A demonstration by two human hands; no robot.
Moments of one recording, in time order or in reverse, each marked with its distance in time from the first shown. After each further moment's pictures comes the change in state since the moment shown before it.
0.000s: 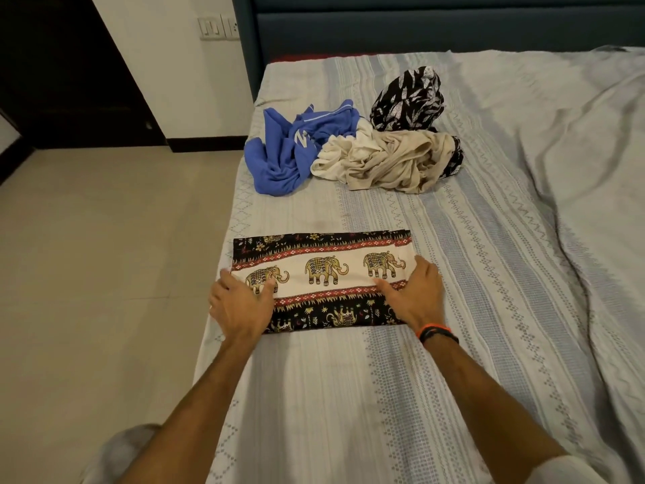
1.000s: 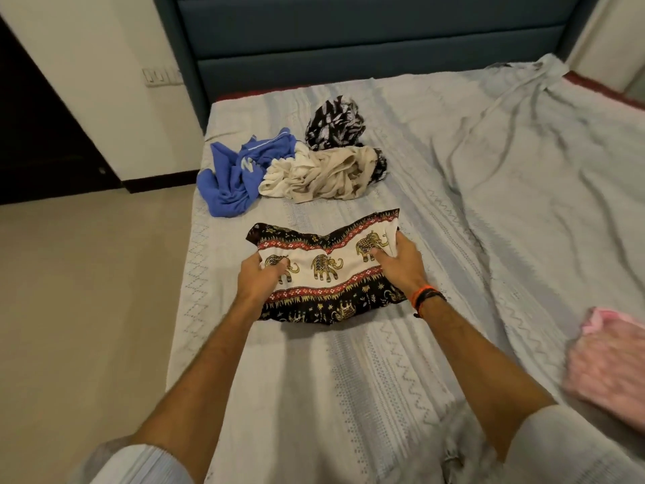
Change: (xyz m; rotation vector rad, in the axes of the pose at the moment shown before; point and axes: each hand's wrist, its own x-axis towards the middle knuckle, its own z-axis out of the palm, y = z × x) left_hand -0.059 0.111 -0.024 -0.742 -0.455 0.045; right_hand -0.027 0.018 -0.121 0.587 -0.010 0.051
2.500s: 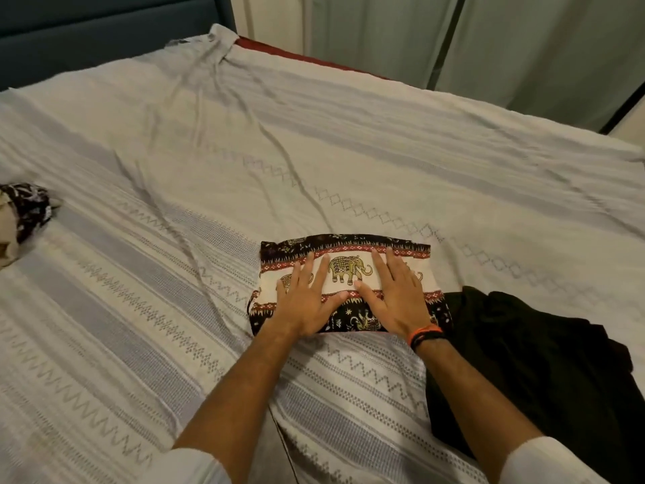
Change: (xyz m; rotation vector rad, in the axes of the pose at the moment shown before) left_hand -0.234 -0.045 0.459 1.142 -1.035 0.907; right_hand -0.192 0.271 -0.358 -0.755 0.435 0.333
